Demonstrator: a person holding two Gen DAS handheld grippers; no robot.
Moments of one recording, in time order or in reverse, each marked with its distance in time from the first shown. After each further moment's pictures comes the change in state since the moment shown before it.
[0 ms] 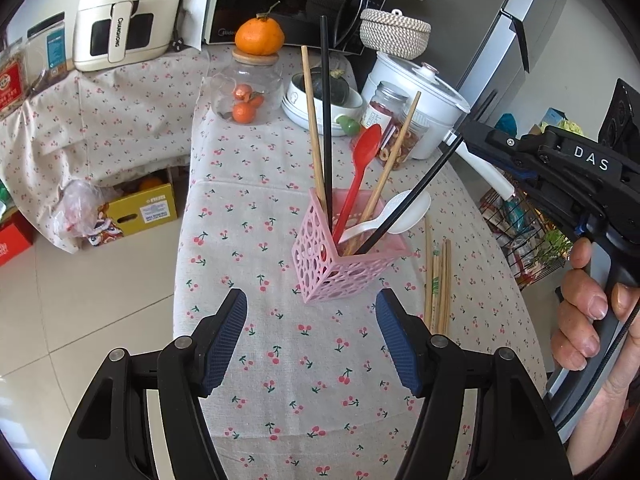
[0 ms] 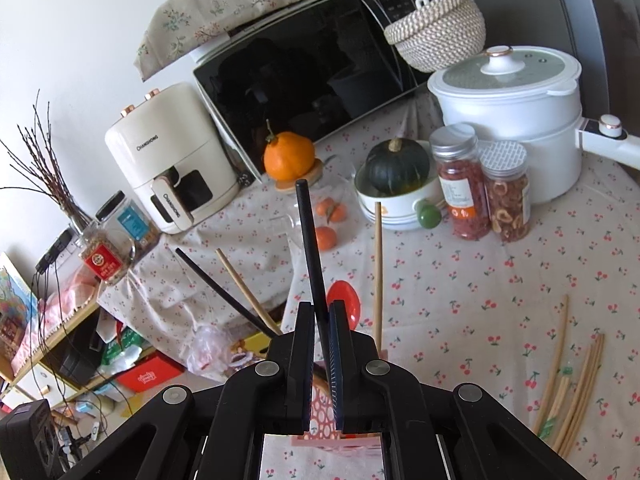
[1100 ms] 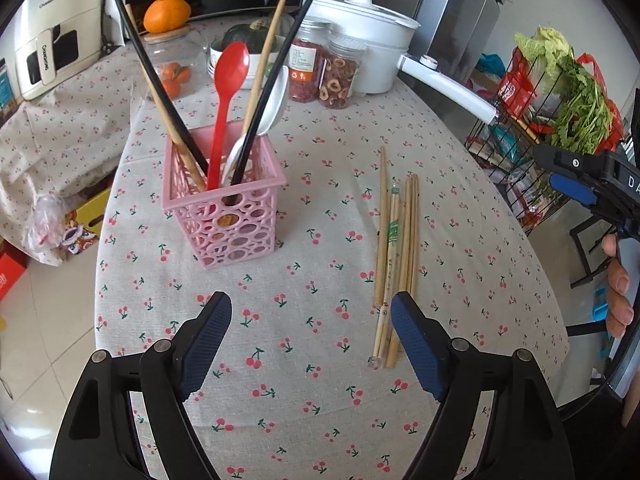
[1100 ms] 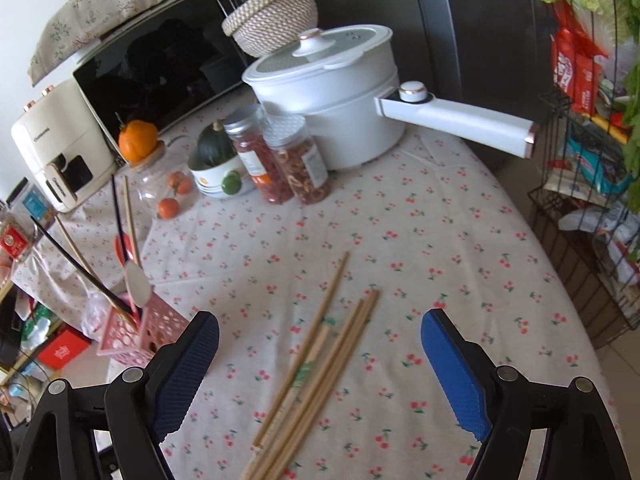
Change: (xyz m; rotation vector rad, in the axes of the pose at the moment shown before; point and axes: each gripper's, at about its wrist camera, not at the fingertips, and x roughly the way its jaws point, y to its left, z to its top) left arm 0.058 -0.109 -0.039 0.161 0.112 0.051; right arm -0.092 -0.150 -0.018 0.019 0.096 -0.287
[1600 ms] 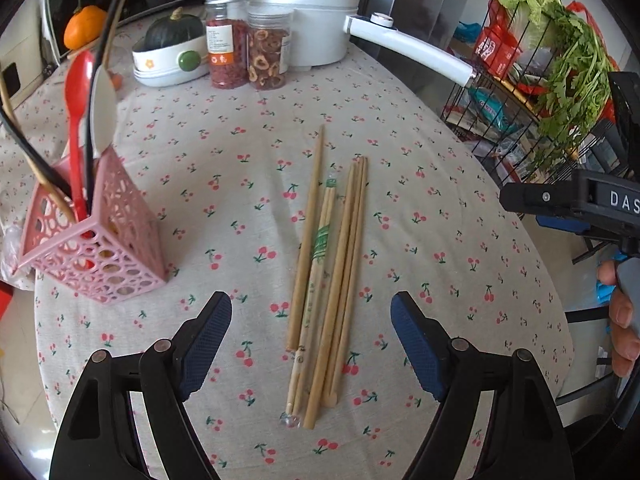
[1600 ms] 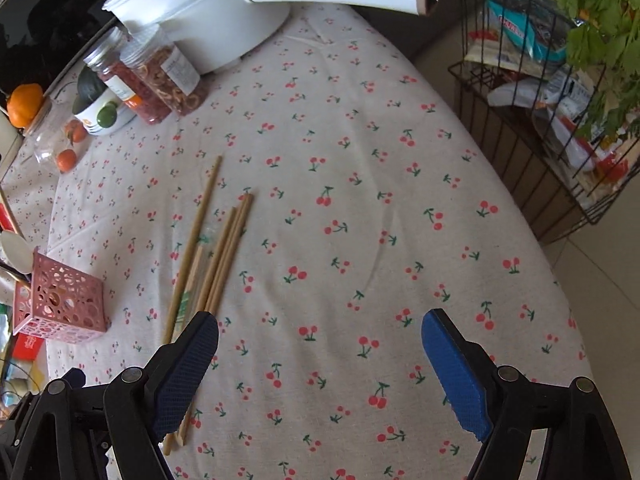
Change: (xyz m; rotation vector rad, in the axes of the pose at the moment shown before) left arm 0.068 -0.083 0.026 0.086 0.058 -0.021; right arm 0.042 -0.078 -0.017 0.171 0.300 -0.146
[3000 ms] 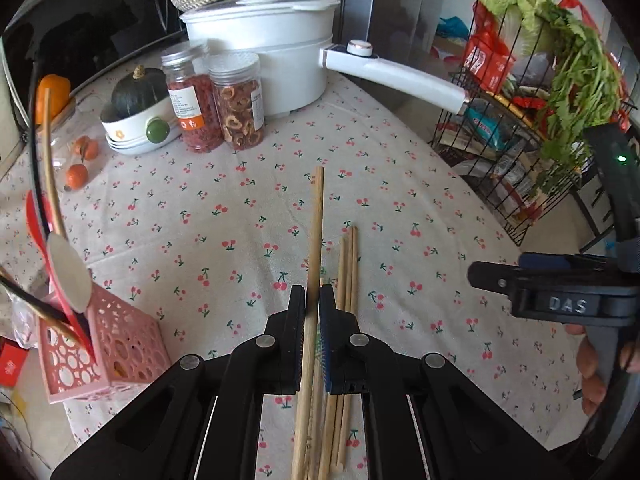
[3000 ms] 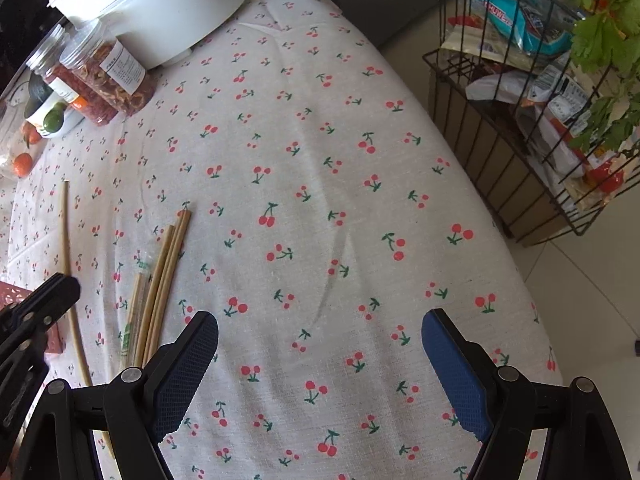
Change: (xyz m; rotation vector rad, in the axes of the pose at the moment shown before) left arm -0.008 -0.014 0.062 0.114 -0.060 0.009; right arm 0.031 -0.015 0.023 0.006 0.052 -0.078
